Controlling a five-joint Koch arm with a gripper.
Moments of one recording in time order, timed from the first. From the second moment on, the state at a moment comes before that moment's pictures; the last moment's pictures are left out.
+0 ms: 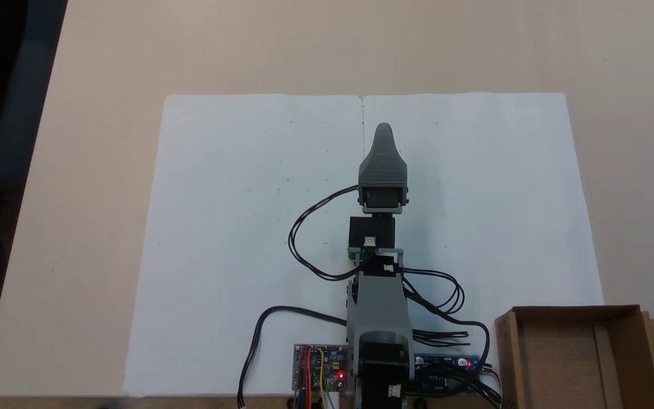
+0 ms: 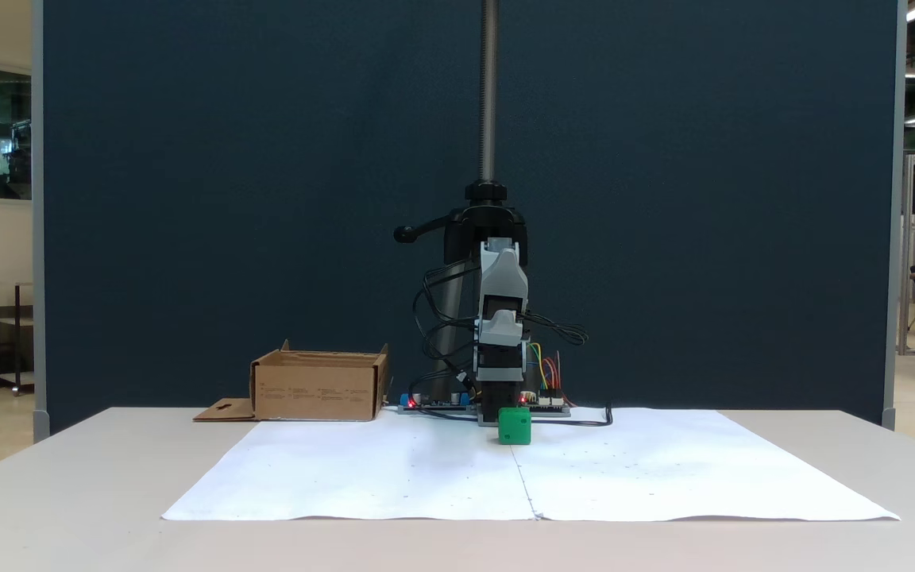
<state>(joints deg) 2.5 129.1 175.3 -91.9 -4.1</state>
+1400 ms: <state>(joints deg) 1.5 129.1 175.3 -91.9 -4.1</state>
